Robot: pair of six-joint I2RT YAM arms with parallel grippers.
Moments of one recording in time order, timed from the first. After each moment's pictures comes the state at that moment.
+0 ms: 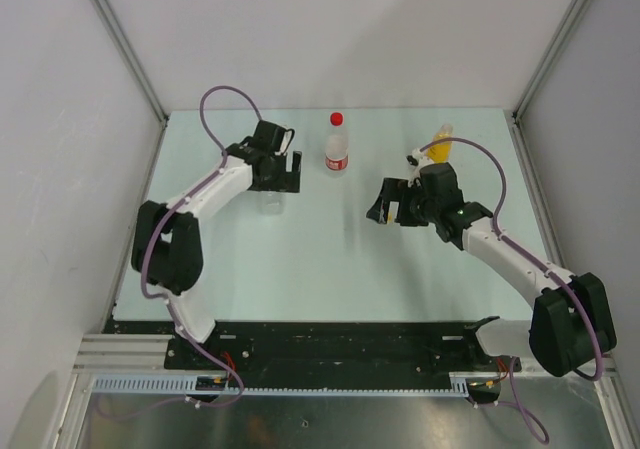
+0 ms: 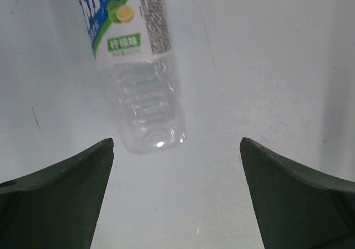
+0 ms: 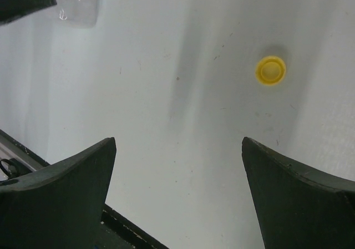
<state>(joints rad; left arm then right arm) -0.40 1.74 1.39 -0.64 -0.13 -0.27 0.42 1.28 0.86 -0.24 -0.24 0.49</state>
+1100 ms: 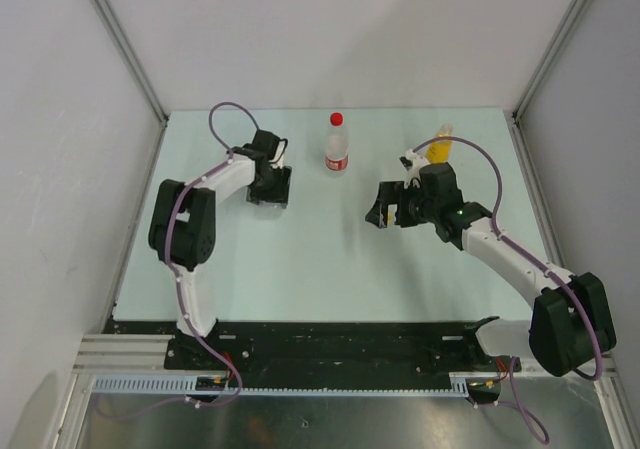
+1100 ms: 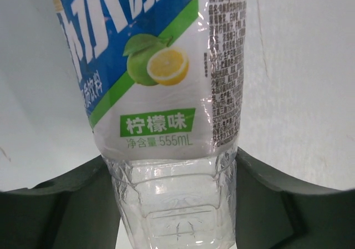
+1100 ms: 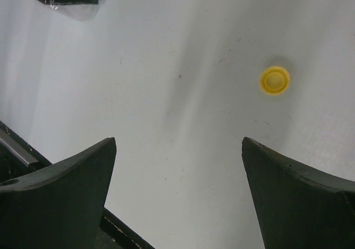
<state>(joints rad) -0.30 2.01 1.46 -0.65 -0.02 -0.20 0.43 1.28 0.86 -0.23 -0.28 0.36</state>
